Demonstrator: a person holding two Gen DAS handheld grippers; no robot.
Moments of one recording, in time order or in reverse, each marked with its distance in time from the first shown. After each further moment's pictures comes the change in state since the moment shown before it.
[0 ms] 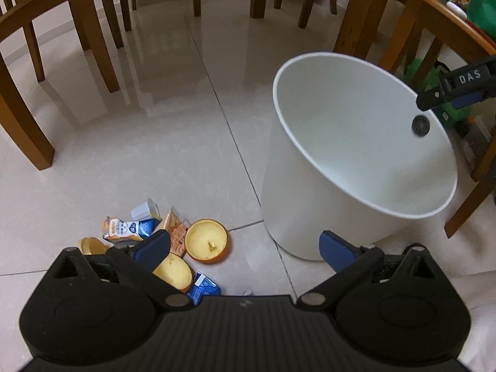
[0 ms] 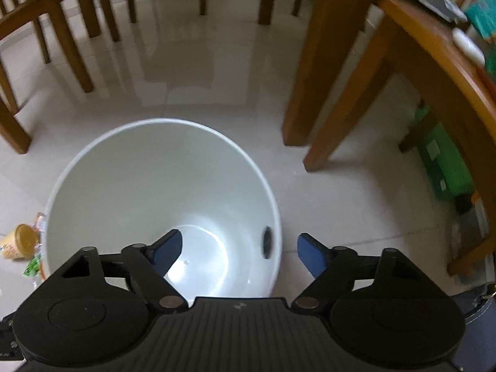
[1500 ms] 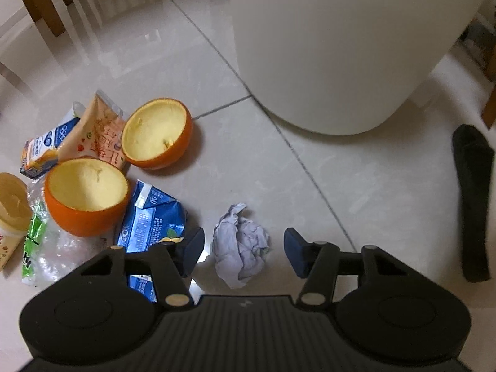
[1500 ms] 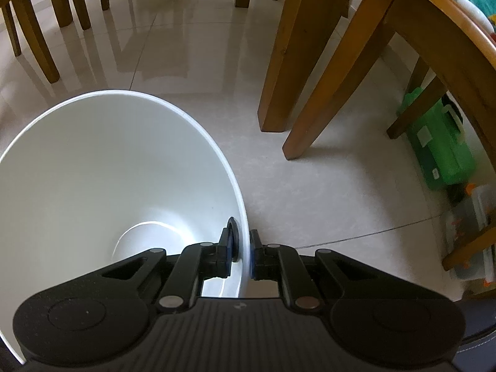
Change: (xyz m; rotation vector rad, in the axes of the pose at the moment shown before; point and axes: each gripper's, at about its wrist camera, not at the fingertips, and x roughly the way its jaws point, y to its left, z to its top) left arm 0.153 -0.020 -0.122 0.113 0.156 0.016; right arm 0.057 -0.012 0.000 0.002 0.014 -0.087
